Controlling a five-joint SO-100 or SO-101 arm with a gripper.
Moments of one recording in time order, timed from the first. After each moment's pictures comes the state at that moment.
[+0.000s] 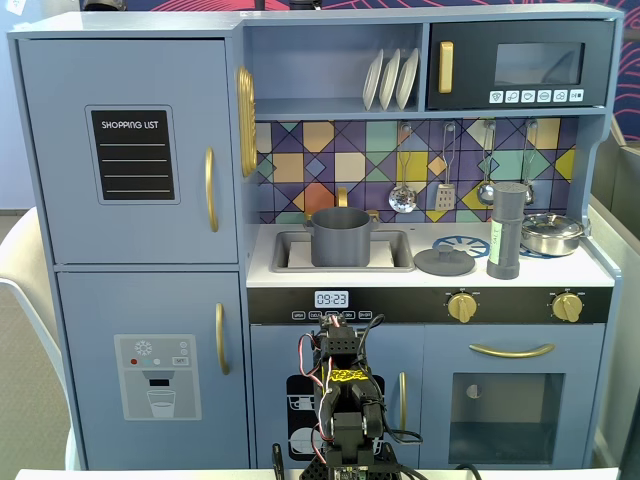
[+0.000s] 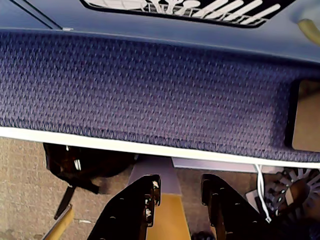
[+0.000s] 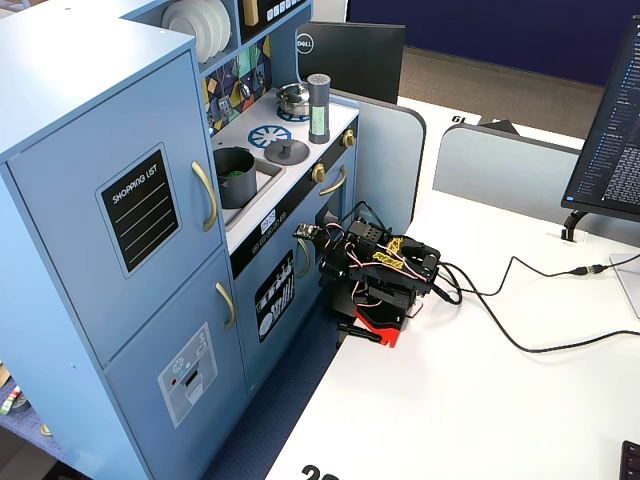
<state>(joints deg) 3.3 184.2 178.6 76.6 -88.6</state>
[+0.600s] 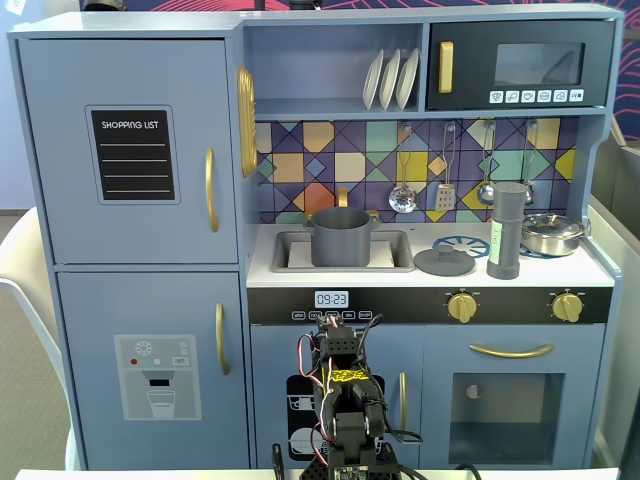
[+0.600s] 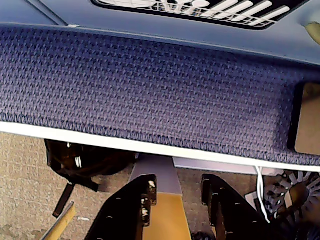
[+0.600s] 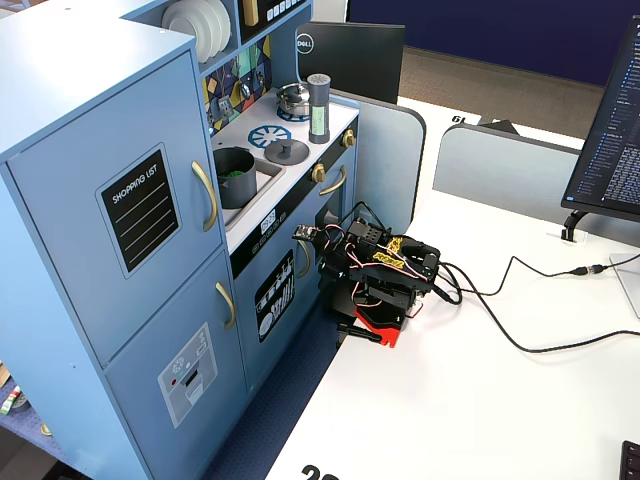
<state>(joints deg) 1.7 184.2 178.6 76.6 -88.4</state>
